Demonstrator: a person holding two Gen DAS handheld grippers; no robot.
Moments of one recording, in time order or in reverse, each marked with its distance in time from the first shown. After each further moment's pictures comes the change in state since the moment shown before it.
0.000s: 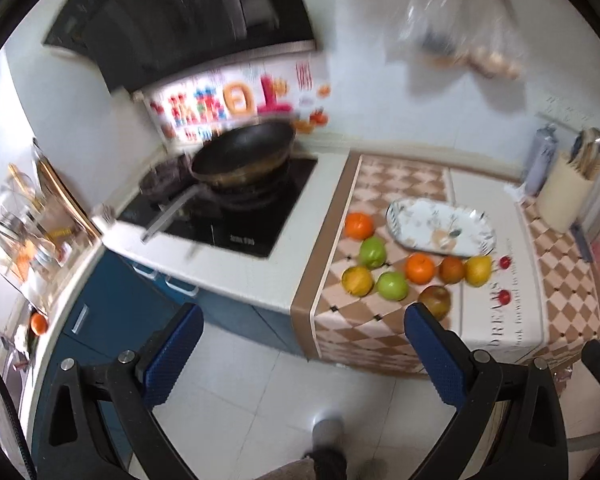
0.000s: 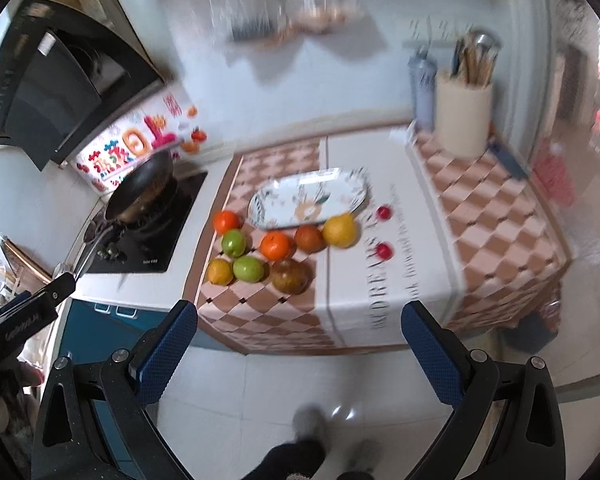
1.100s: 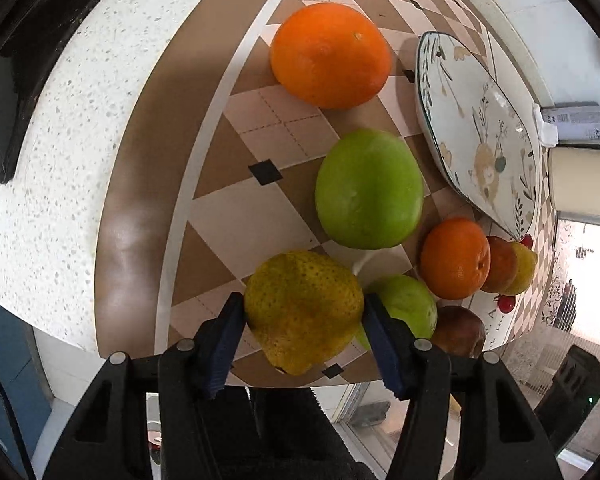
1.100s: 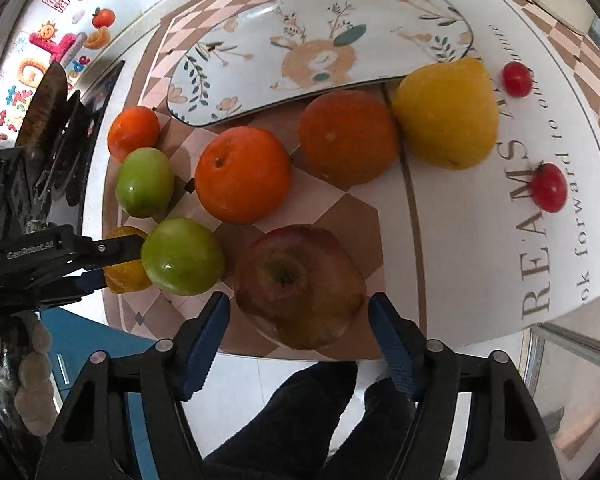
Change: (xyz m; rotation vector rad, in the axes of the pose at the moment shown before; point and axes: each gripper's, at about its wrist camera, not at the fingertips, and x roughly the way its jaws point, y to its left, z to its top) left arm 0.381 -0.054 0.026 -0.101 0.825 -0.489; right arm 0.348 0.022 0.012 0.146 0.481 -0.041
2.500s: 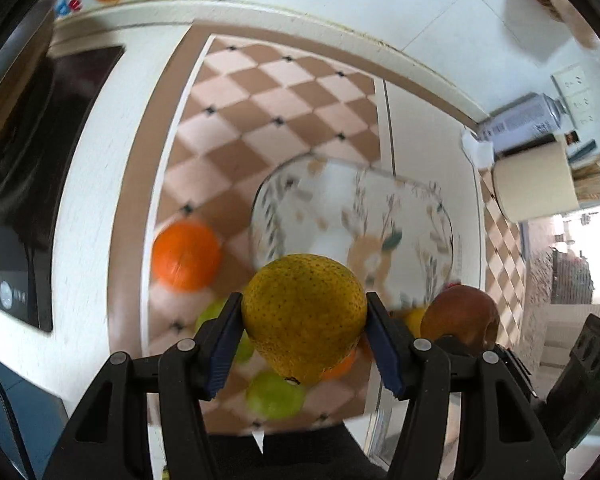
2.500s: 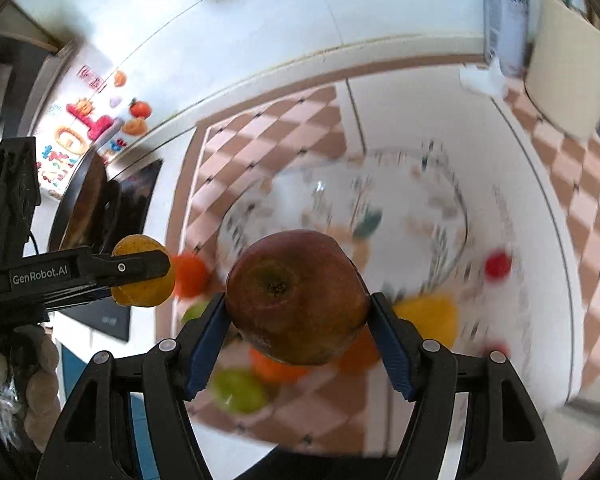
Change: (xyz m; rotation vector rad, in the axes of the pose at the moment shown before) left arm -0.082 -0.118 0.066 0.204 -0.193 0.030; right arm -0.096 0.008 0.114 -0.044 -0.256 0.071
